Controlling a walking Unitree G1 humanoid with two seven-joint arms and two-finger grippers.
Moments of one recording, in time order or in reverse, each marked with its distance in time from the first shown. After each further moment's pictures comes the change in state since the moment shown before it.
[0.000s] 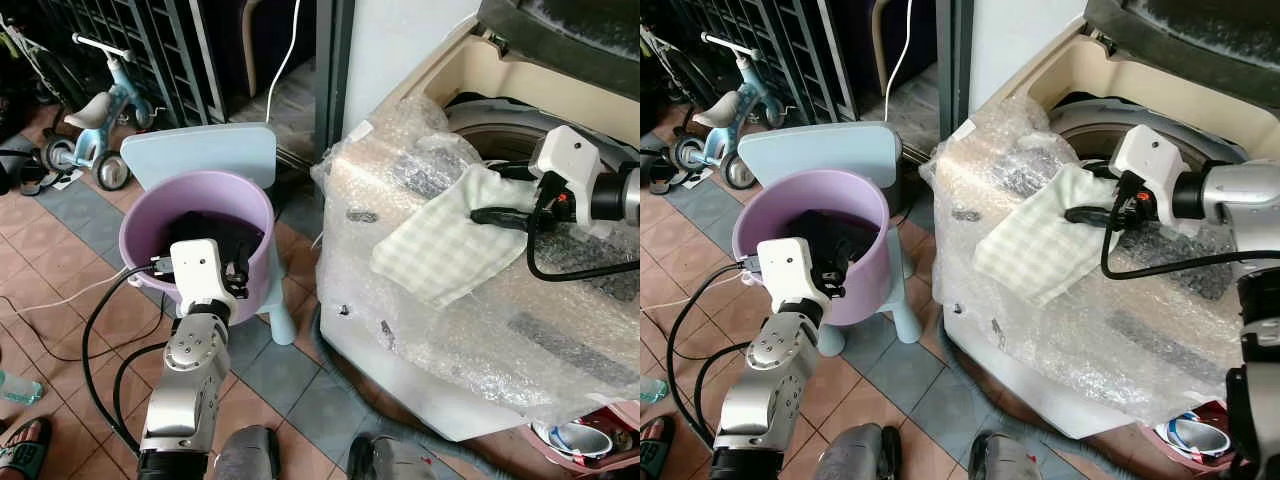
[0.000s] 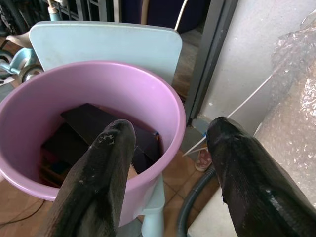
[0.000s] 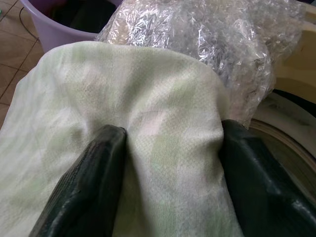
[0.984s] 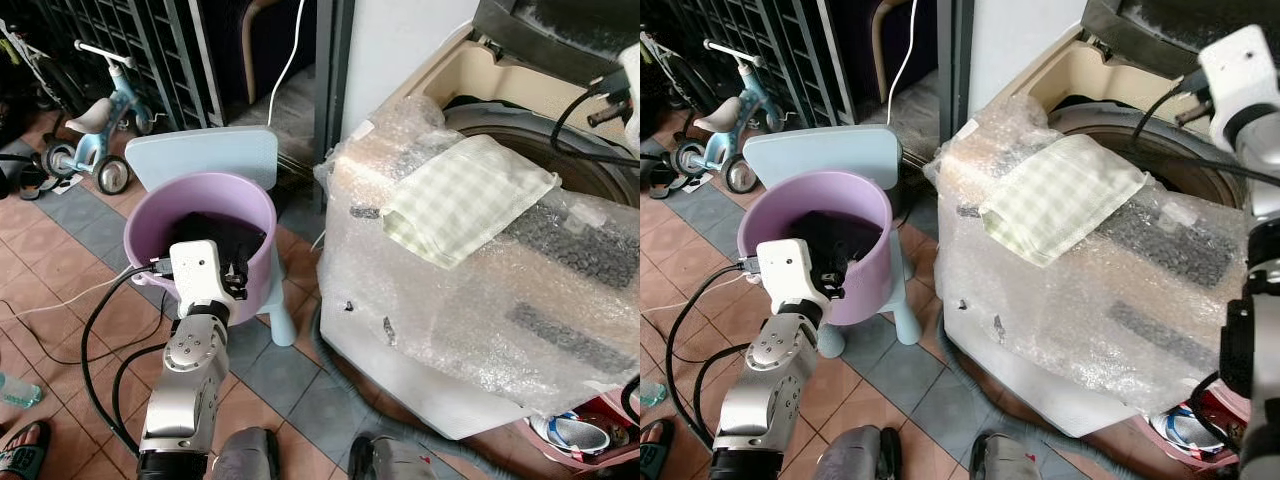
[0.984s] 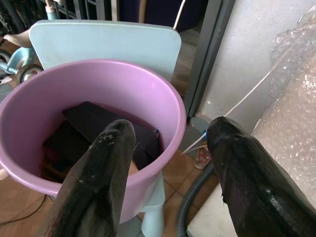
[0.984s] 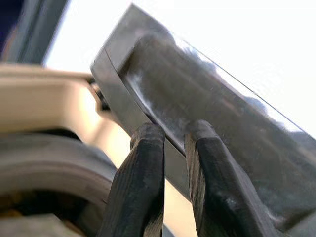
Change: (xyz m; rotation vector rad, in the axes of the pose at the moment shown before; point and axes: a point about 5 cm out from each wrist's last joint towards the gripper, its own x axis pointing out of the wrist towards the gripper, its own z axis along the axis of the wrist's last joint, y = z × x) left arm -0.001 0.001 -0.002 -0.001 0.012 0.006; right arm -0.041 -0.081 0.027 0.128 -0.138 -1.004
